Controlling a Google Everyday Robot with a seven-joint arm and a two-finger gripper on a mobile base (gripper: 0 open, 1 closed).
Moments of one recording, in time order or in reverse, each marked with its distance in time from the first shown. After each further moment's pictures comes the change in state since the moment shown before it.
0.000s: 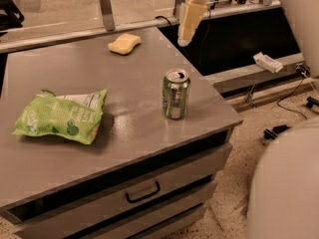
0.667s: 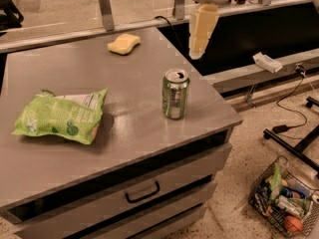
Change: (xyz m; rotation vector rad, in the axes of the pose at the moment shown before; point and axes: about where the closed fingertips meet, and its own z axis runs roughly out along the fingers) arm -0.010 0.057 -0.037 -0.100 0.053 -0.014
